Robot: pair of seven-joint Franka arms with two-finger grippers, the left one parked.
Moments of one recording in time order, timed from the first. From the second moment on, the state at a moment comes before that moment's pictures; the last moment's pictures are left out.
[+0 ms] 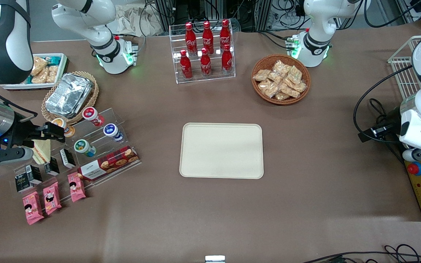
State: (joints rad) arm 0.16 0.22 -0.12 -1.38 0.02 1.55 -0.08
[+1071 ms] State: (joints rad) arm 0.03 0.20 -0.16 -1.48 0.00 1.57 -0.11
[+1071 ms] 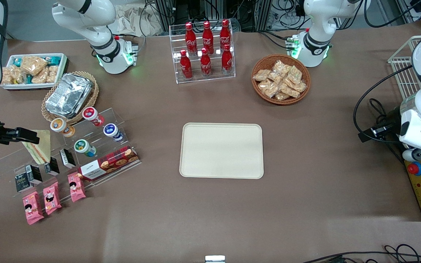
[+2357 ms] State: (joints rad) arm -0.19 0.09 -0.17 -1.92 0.00 1.97 -0.66
